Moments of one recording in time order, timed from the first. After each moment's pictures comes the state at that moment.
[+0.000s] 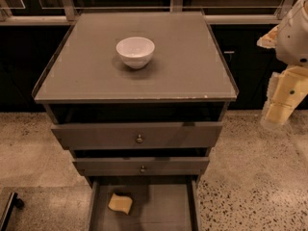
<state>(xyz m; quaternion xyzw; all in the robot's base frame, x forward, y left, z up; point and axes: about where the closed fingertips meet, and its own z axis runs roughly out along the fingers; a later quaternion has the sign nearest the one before) 0.438 -0.217 0.976 -0.60 0.78 -0.03 0.16</state>
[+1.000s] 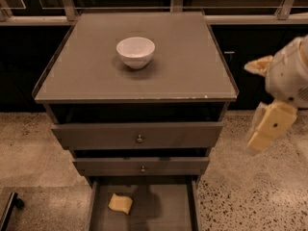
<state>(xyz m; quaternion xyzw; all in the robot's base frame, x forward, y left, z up) 0.424 -0.191 0.935 -0.60 0.77 0.03 0.23</state>
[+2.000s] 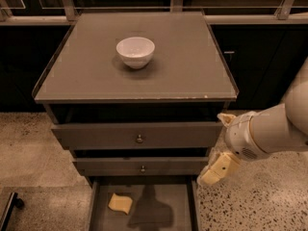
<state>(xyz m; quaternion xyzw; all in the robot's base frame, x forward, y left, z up) 0.427 -0.152 0.785 -0.51 0.80 0.11 0.28</state>
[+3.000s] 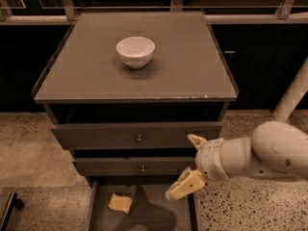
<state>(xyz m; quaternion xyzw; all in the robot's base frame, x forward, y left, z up) 0.424 -0.086 0.714 -0.48 0.78 0.23 0.34</state>
